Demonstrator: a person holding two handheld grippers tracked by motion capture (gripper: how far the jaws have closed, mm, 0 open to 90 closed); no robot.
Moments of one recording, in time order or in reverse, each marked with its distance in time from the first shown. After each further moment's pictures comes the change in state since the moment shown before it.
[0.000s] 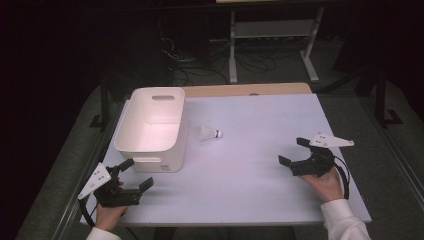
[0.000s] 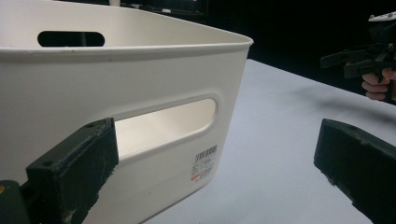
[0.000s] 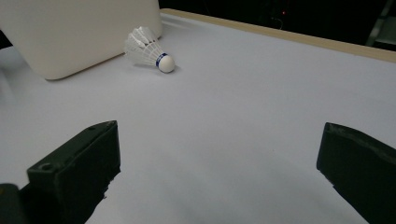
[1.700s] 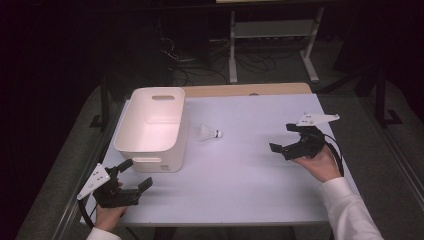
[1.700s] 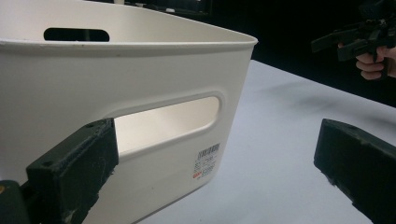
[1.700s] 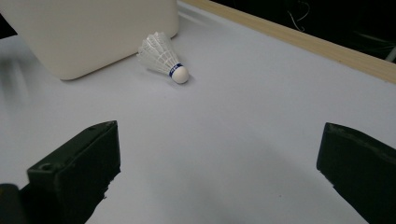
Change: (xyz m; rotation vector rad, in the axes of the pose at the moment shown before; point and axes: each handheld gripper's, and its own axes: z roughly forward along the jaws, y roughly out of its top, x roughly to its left) left arm 0.000 -0.001 -0.002 -0.017 0.013 -0.028; right arm -0.001 0.059 0.023 0.124 0.074 -0.058
